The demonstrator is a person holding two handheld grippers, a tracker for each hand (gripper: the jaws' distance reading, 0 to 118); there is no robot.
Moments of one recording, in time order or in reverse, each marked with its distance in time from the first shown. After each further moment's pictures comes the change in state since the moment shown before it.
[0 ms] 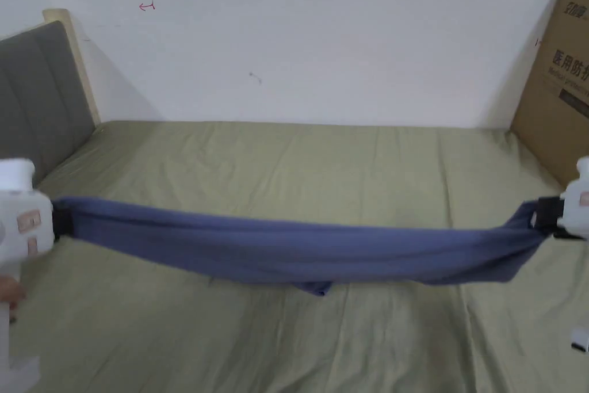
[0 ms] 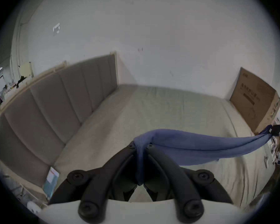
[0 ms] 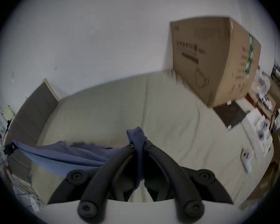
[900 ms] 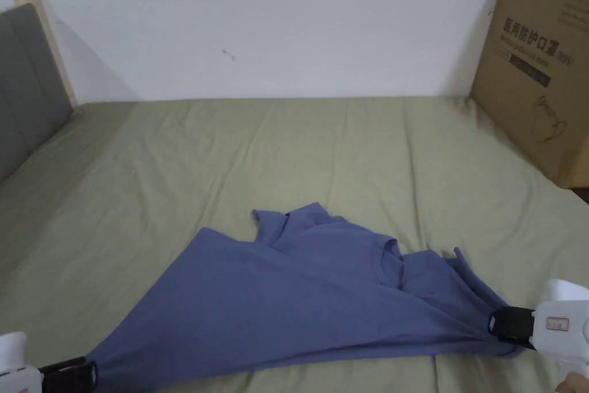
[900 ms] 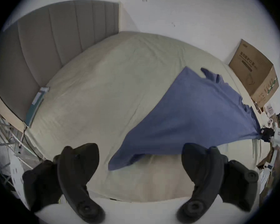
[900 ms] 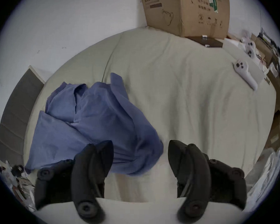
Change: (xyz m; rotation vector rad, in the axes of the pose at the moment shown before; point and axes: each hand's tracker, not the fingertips) left arm -0.020 -0.194 0.067 -0.225 -0.047 0.064; right arm 0.064 -0.217 0.031 -0.125 -0.075 -0.130
